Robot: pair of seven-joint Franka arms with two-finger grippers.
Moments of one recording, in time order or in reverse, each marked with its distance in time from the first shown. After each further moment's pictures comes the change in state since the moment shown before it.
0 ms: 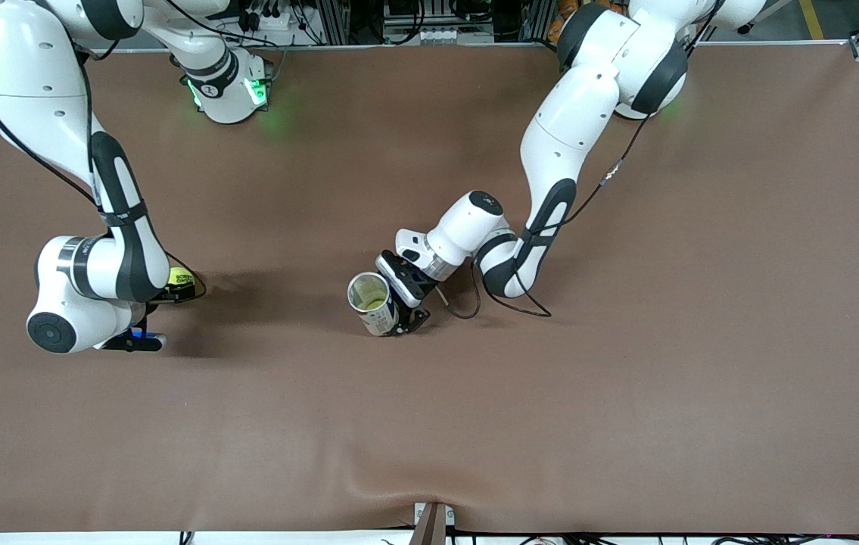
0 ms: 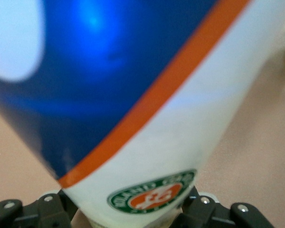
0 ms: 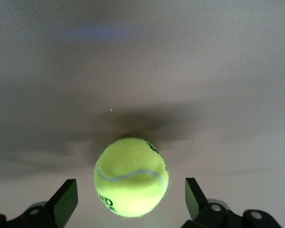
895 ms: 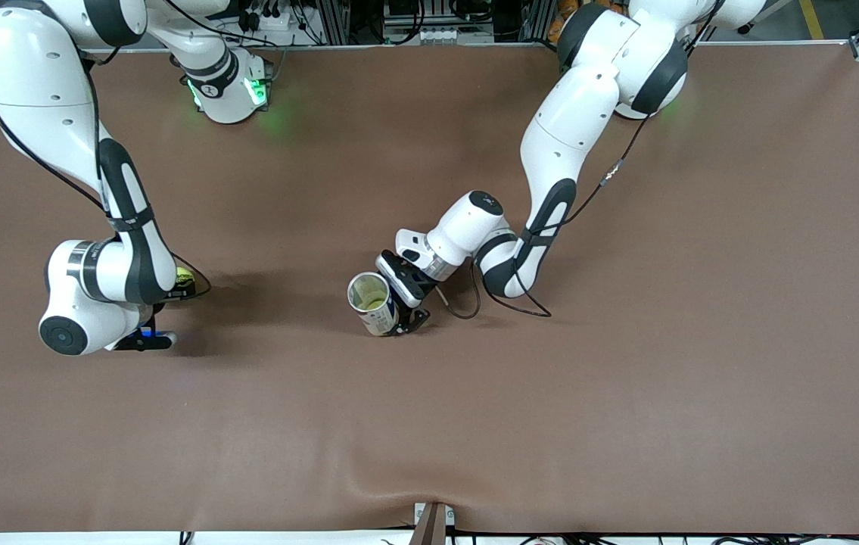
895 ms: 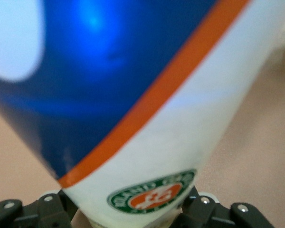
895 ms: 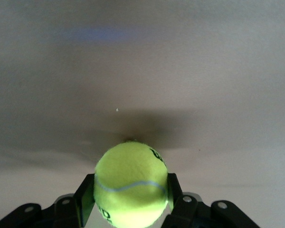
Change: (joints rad) left arm 0.000 0.000 0.000 0.000 0.000 0.000 0.000; right arm 0.003 0.022 -0.003 0.016 0.000 -0.024 -0.126
